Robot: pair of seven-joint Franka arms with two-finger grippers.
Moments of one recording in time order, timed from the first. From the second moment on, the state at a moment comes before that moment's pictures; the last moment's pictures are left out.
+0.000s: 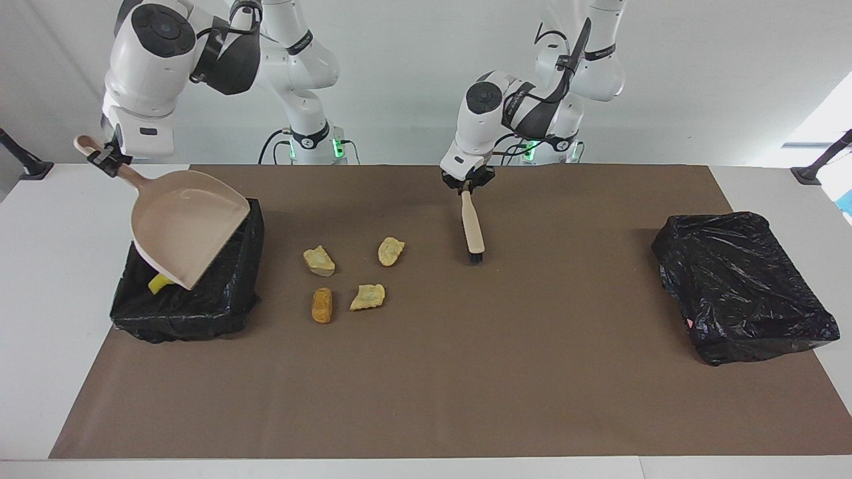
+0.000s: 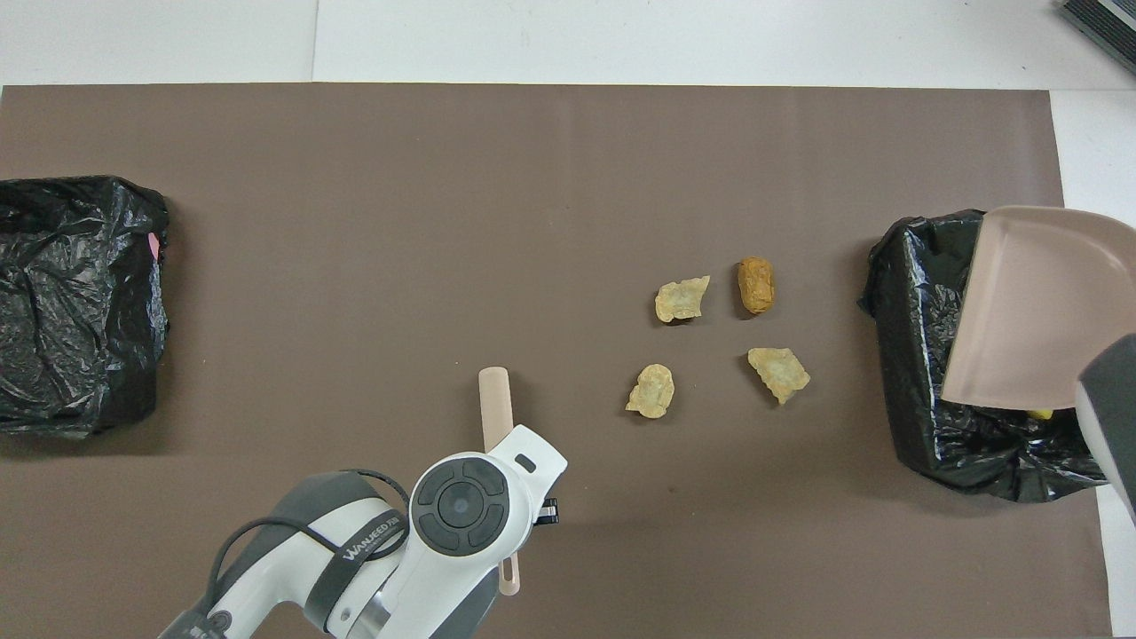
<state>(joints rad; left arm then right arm) -0.67 -0.06 -0.14 -2.32 -0.17 2.14 -0.75 -0.01 -0.06 -0.04 -1.76 -0.58 1.62 -1.18</state>
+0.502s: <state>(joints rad) -0.67 -0.06 -0.14 -2.33 -0.18 2.15 -0.75 0.08 -0.06 -0.01 -1.79 -0.19 1.61 -0.72</state>
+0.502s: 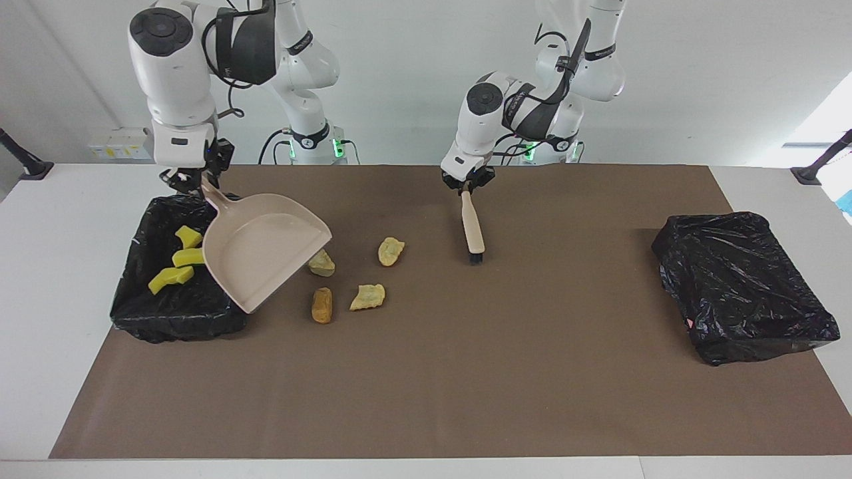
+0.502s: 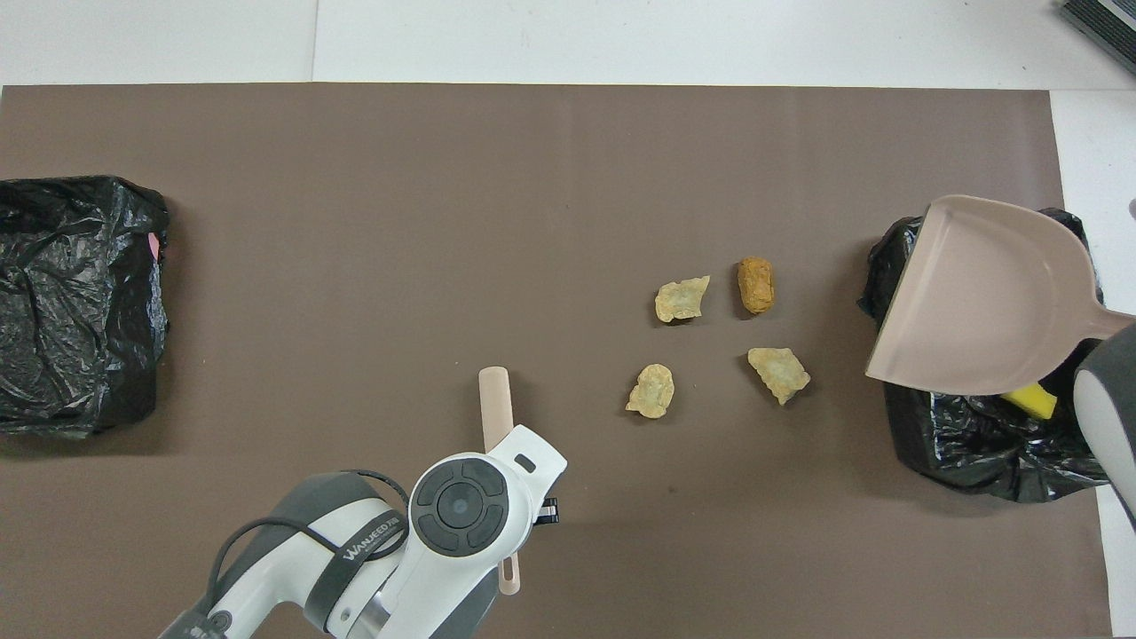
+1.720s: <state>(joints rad) -0.51 -0.04 -0.11 -2.18 -0.18 2.10 -0.69 0.37 0.08 0.00 -1.80 0.00 1.83 0.20</state>
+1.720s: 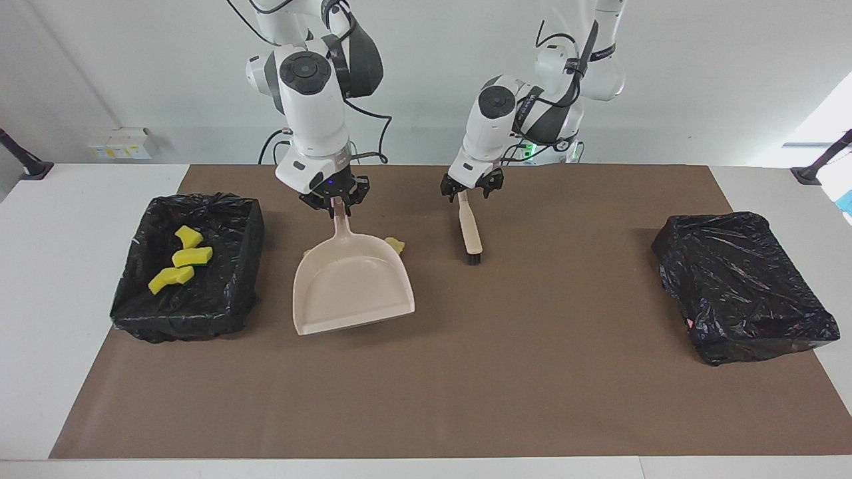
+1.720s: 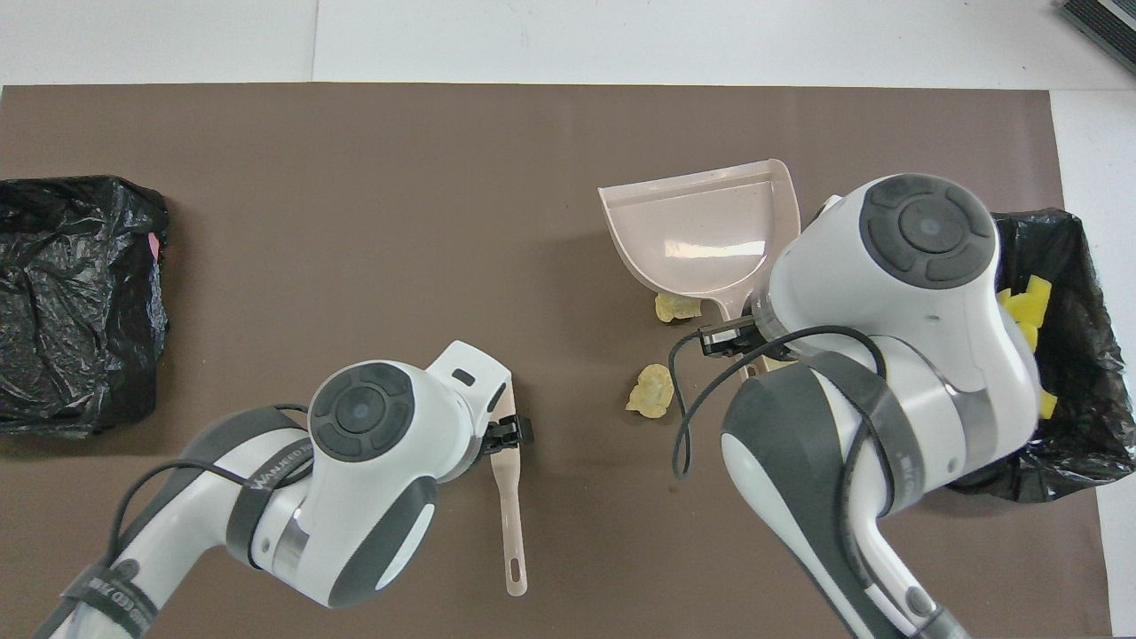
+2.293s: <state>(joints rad) -0.15 0.04 -0.10 -1.90 -0.12 2.01 -0.36 0.57 0.35 0.00 -1.58 -0.01 1.91 0.52</state>
